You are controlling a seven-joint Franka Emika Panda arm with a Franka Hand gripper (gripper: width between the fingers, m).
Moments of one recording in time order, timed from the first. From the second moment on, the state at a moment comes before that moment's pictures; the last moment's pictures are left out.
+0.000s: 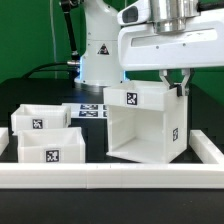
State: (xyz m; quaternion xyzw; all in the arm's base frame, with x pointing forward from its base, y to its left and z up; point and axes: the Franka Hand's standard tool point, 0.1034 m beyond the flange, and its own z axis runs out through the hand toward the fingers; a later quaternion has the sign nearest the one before) arm 0.570 0.098 0.114 -0.93 0.36 -0.03 0.09
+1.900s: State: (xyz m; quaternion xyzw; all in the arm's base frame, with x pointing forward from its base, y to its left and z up) arm 0.634 0.102 0.112 -0.75 0.65 0.02 0.15
